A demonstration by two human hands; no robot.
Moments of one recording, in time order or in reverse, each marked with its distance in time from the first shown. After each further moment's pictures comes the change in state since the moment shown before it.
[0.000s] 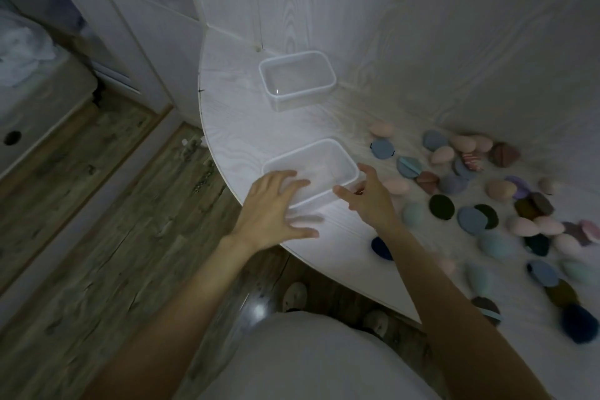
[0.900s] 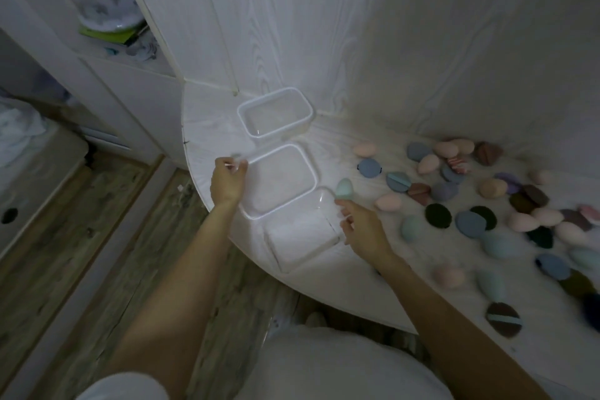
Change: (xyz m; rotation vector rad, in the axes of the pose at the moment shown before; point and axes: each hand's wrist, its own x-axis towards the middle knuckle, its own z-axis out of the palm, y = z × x) left_hand 0.116 -0.085 -0.021 -0.548 0.298 -0.817; right_hand 0.006 0.025 0.013 -0.174 0.130 -0.196
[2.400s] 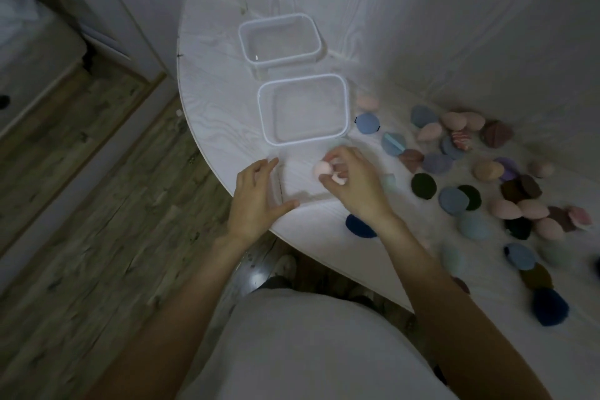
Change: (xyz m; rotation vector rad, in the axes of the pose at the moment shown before) left_hand -0.184 -0.040 0.038 0.331 -0.156 0.440; right_hand -0.016 -0.008 -0.048 -0.018 -0.137 -0.195
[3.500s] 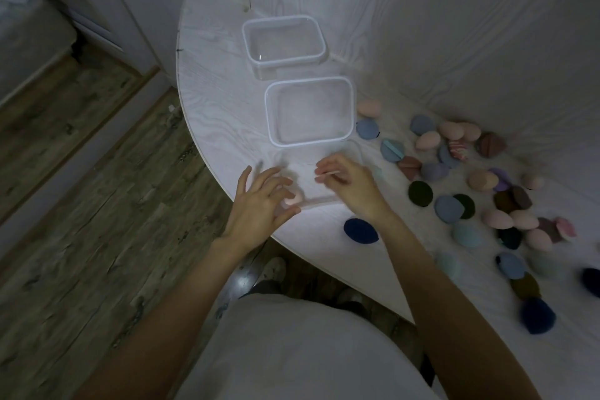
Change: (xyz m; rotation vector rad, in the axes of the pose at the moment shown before) left_hand 0.002 -0.018 0.010 0.331 0.030 0.381; right_hand 0.012 0.002 0.005 0.245 -0.180 0.112
